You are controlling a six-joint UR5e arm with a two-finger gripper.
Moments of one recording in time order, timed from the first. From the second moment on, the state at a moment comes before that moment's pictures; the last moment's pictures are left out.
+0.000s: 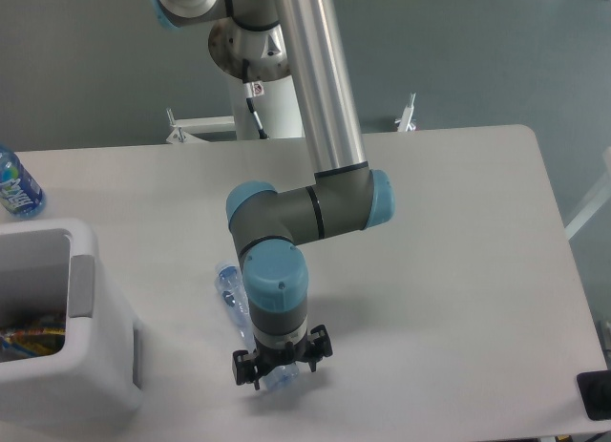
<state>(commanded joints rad) 2.27 -2.27 -1.46 -0.80 1.54 -0.04</state>
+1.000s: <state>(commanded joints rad) 2.25 -2.29 -1.46 -0.80 1.58 -0.05</state>
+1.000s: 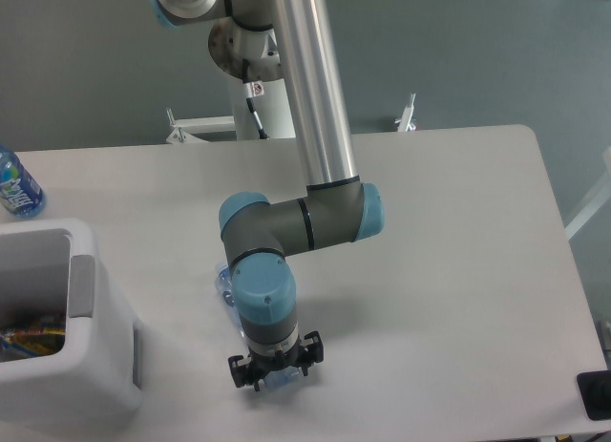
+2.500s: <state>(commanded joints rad) 2.25 -2.28 -1.46 -0.80 1.58 -0.03</state>
